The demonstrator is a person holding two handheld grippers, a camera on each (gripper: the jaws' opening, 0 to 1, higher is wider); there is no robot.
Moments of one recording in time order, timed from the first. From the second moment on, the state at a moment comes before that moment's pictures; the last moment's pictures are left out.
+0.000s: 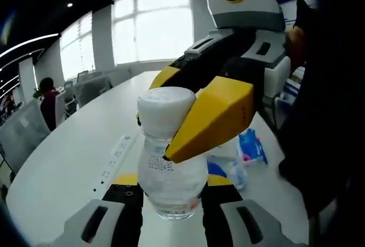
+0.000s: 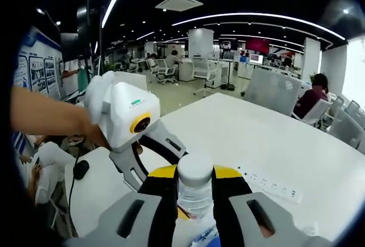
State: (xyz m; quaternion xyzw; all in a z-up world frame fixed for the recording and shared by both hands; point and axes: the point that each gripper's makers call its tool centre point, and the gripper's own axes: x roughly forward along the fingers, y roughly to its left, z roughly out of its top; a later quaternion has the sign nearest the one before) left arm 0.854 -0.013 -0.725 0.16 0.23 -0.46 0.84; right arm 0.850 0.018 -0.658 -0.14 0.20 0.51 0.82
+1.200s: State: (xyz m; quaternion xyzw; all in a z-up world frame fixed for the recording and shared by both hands) left arm 0.865 0.030 -0.797 0.21 0.29 -0.50 0.79; right arm 0.864 0.054 -0.727 -0.17 0.25 0.48 0.82
